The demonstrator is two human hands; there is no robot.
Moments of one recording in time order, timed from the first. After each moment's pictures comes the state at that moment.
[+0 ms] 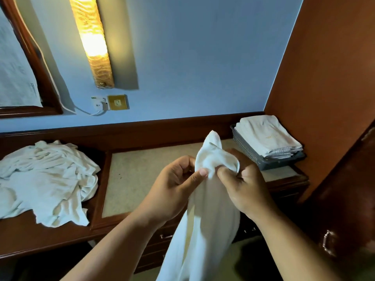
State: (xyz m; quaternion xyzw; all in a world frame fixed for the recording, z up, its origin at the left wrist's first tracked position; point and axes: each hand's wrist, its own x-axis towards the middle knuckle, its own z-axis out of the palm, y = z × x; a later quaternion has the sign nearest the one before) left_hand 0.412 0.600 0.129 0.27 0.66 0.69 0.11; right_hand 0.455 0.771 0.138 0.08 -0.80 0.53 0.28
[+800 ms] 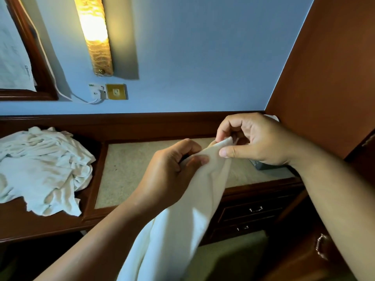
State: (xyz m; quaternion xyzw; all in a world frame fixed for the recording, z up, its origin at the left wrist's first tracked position) left_hand 0.405 0.602 0.149 0.33 0.77 0.54 -0.12; right_hand 0.421 0.823 0.234 0.19 -0.92 0.35 0.02
